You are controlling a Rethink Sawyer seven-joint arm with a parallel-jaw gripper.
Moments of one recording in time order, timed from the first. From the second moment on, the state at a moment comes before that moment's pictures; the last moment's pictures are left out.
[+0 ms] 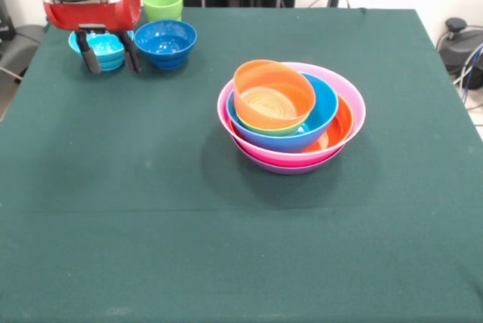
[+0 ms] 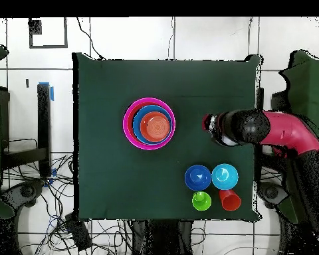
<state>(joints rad) -0.97 -0.57 0.71 1.55 -0.60 0.87 1.86</state>
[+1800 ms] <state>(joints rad) -1.12 -0.95 0.71 2.12 -0.60 0.45 1.86</state>
